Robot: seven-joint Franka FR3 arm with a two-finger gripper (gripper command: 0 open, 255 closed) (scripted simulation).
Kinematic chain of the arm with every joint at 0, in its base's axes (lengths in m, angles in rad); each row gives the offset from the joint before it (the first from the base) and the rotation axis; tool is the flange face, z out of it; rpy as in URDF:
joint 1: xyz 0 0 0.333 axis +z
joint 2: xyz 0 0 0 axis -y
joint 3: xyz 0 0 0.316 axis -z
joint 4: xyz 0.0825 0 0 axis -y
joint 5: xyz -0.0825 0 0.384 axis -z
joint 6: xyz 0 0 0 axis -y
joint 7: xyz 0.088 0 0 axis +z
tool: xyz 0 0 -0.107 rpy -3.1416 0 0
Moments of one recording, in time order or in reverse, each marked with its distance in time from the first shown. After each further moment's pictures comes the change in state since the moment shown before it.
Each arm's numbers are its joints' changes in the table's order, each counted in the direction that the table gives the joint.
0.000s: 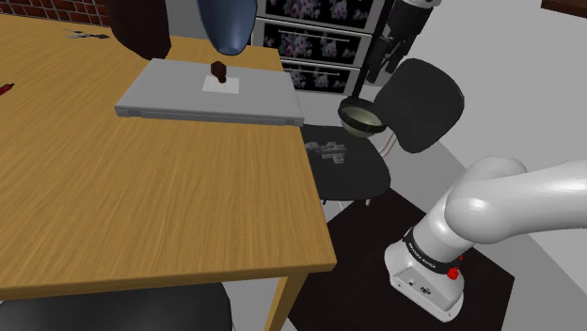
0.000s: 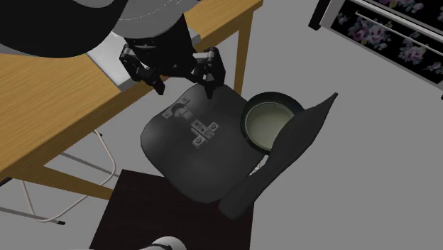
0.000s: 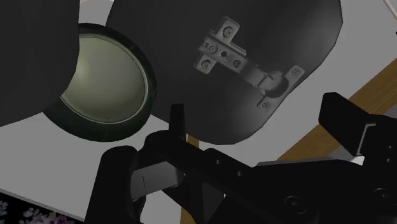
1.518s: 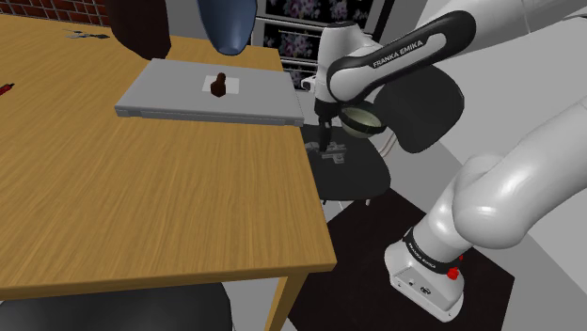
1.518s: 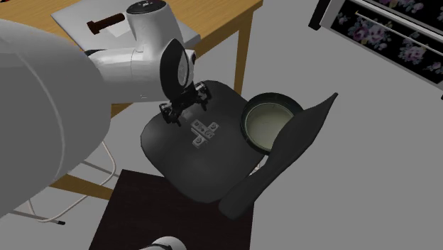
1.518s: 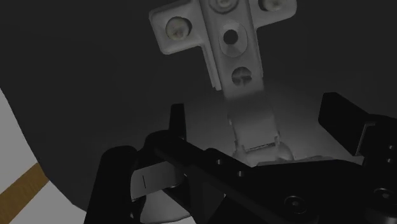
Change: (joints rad) arm 0.192 -0.543 0.091 -0.176 0.075 0.554 0.536
